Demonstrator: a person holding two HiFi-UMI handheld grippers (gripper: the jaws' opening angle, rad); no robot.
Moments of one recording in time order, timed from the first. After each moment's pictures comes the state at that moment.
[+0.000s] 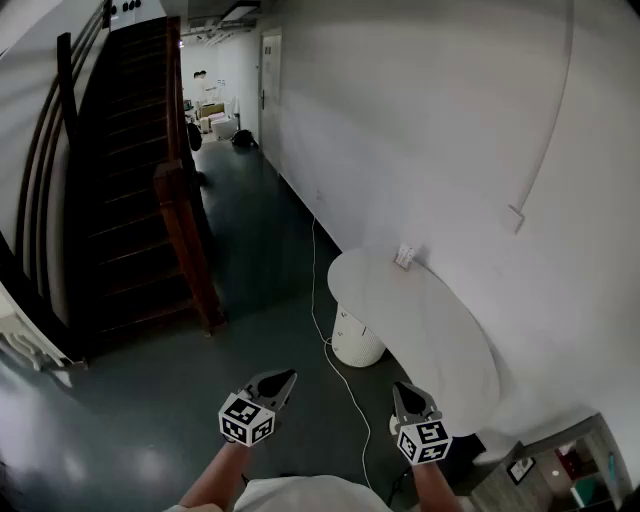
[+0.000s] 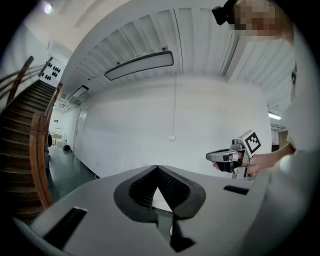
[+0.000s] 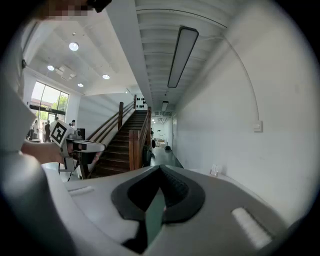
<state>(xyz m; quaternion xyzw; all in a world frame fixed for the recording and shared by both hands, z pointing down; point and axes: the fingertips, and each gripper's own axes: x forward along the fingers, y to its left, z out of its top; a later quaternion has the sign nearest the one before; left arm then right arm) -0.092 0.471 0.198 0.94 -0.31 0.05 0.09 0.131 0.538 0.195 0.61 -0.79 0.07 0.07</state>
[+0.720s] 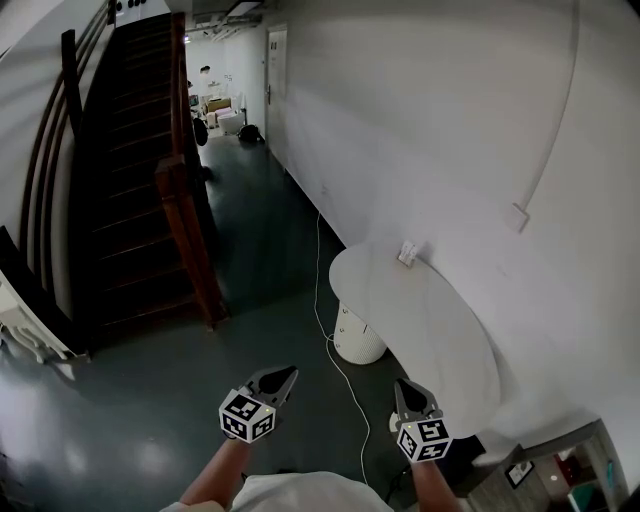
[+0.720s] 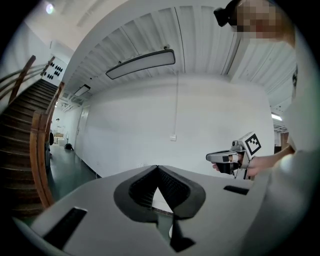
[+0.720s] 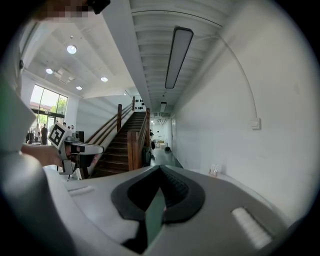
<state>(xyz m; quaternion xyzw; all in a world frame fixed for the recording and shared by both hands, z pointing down) -0.070 0.468 0.201 0.94 -0.32 0.05 0.10 0.156 0.531 0.198 0.61 -0.78 0.08 0.06</state>
